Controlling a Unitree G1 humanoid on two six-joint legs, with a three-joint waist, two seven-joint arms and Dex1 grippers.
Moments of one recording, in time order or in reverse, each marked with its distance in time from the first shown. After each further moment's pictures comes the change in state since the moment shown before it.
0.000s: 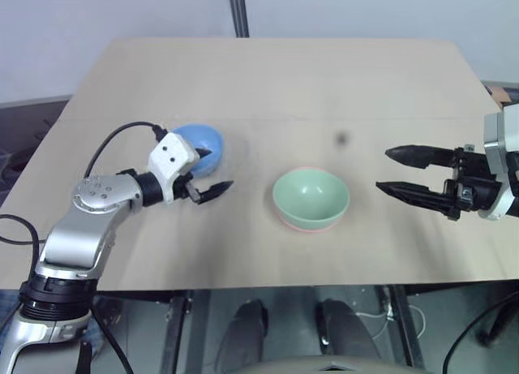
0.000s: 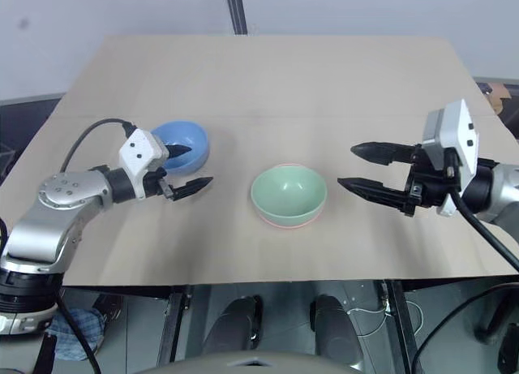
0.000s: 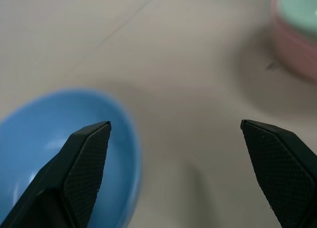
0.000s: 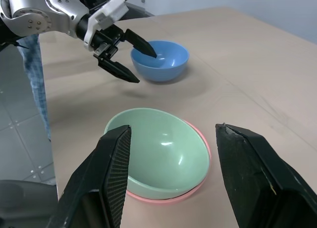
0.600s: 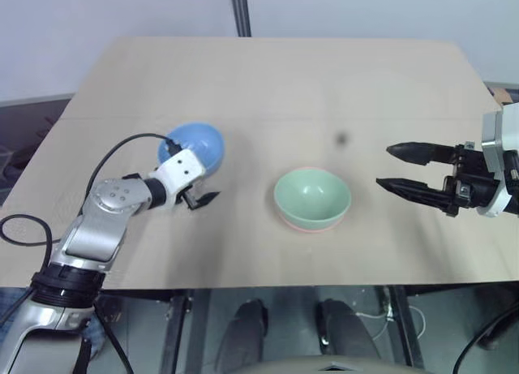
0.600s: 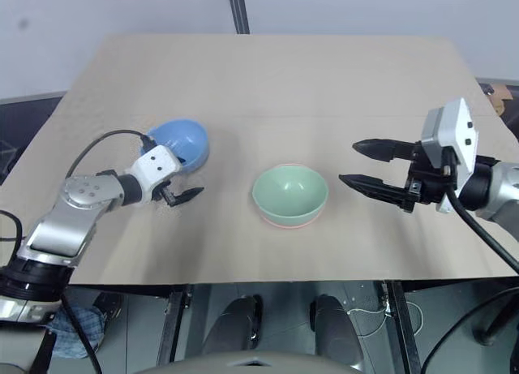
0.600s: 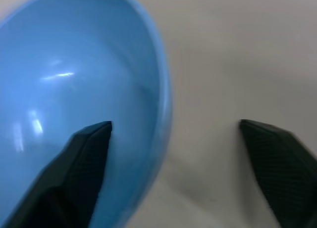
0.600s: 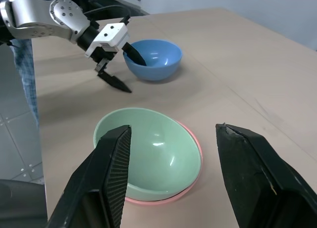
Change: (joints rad) left arm -0.061 0.028 -0.161 0.221 0.259 -0.200 -0.015; right arm 0.033 -0.049 0.041 0.022 0.027 -0.092 -0.059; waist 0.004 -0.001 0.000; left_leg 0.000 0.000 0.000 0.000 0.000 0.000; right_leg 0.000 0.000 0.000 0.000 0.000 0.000
